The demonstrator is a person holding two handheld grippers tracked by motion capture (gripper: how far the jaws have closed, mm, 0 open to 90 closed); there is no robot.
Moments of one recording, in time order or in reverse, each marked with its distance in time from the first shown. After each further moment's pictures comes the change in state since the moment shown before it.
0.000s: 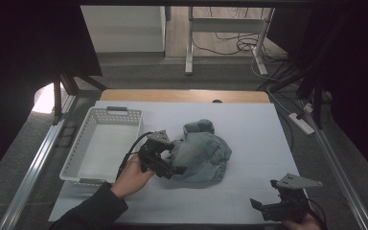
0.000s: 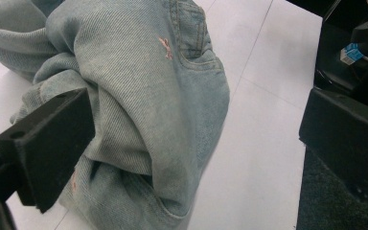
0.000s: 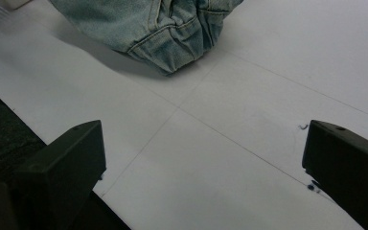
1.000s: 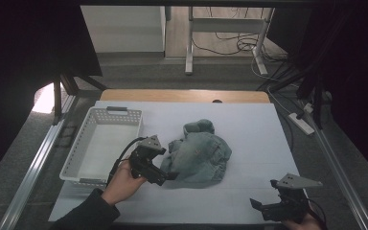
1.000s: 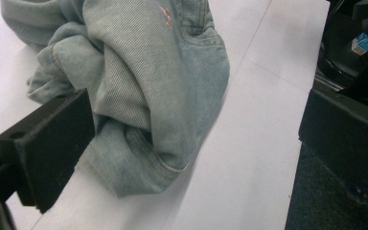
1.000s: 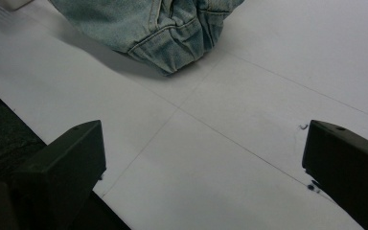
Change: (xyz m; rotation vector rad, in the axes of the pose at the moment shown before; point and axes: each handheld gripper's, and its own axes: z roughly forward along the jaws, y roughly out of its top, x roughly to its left) left arm -0.010 -0.018 -0.019 0.021 0.041 -0.005; right arm 0.000 0.000 0.000 0.000 0.000 0.002
